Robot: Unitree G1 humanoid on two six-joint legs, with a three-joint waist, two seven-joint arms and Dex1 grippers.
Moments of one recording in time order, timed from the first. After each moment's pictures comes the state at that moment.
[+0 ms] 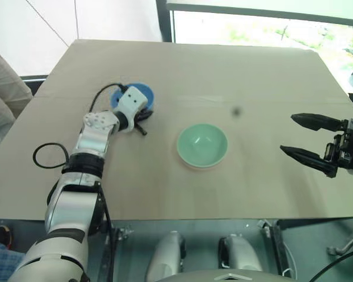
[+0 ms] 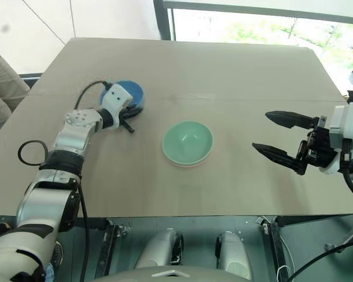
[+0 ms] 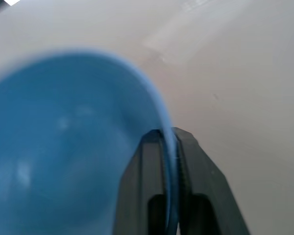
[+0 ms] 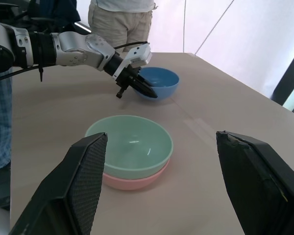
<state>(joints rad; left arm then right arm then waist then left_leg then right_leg) -0.86 0.58 -0.06 0.71 0.04 0.12 -0.78 -0.08 -0.81 -0.49 -0.51 0.77 0.45 1.08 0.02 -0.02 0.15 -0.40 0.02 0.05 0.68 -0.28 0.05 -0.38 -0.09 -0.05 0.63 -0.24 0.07</state>
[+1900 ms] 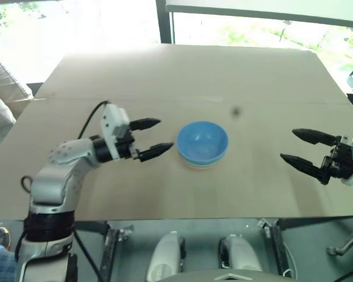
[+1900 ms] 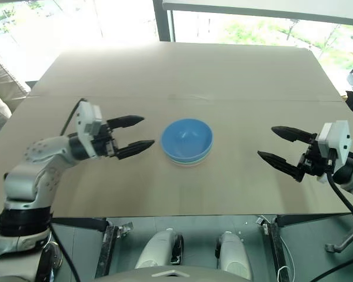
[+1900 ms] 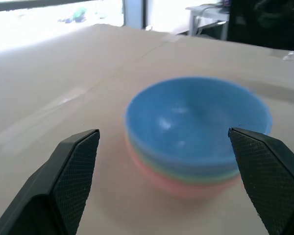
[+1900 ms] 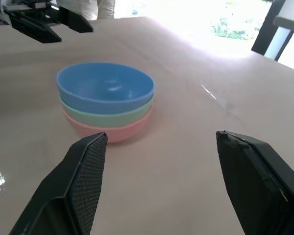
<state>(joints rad) -0.19 0.70 0.27 -0.24 -0.54 0.48 -1.02 0.06 -0.79 -0.43 -0.33 0.65 0.30 1.07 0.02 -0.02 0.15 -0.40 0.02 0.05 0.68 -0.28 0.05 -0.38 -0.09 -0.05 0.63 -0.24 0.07</state>
